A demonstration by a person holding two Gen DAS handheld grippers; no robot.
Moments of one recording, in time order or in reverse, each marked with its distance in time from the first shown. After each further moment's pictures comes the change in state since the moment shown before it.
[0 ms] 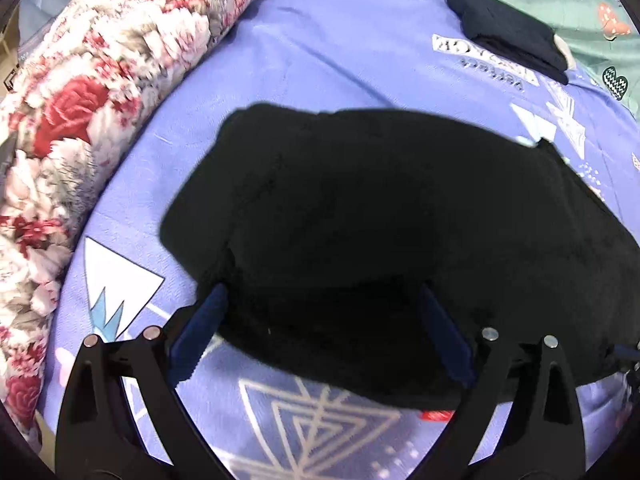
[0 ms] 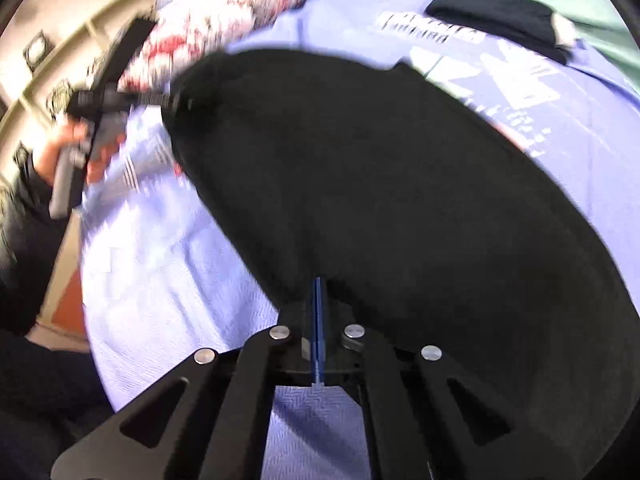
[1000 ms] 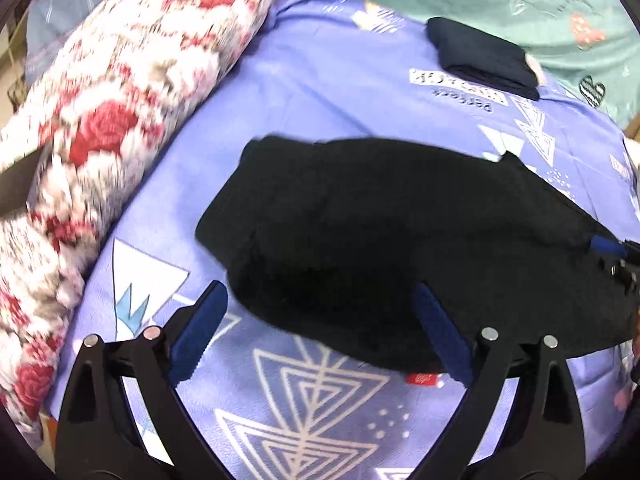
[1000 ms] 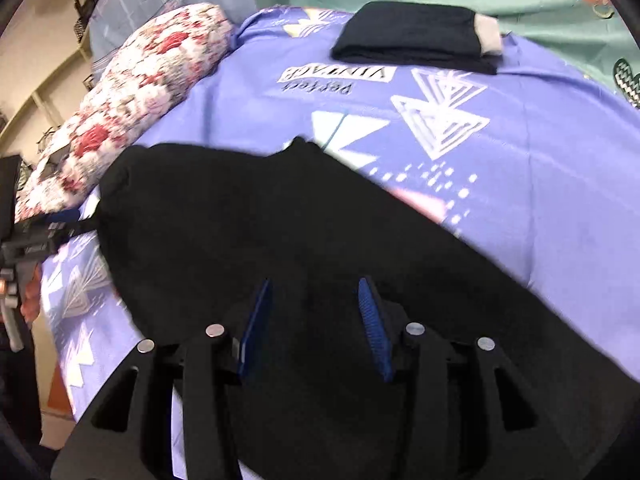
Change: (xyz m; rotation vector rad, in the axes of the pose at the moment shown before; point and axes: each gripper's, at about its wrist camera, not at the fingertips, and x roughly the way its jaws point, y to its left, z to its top) left arm -0.047 -0.001 -0.018 0.033 -0.114 -0.010; right arm 0.015 -0.042 0.030 0.141 -0.062 -0.130
